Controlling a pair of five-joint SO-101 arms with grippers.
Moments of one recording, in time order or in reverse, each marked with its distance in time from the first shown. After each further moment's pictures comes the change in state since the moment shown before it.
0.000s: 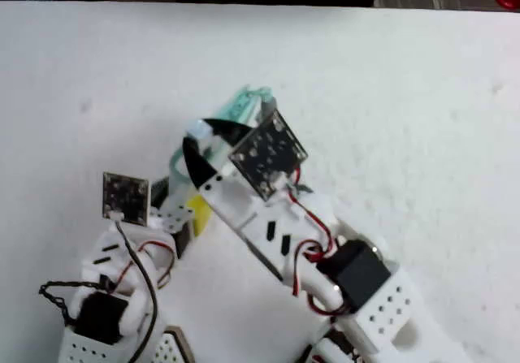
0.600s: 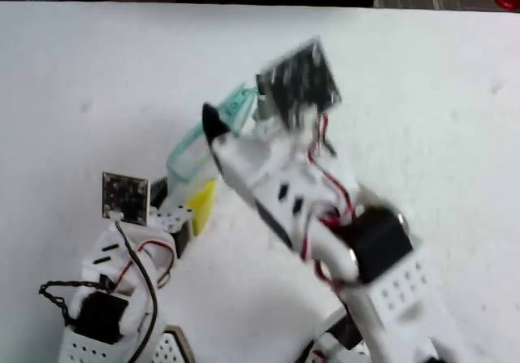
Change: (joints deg) left arm -0.2 0.0 0.0 0.0 0.0; right arm 6.8 18.9 -31.9 21.8 -14.1
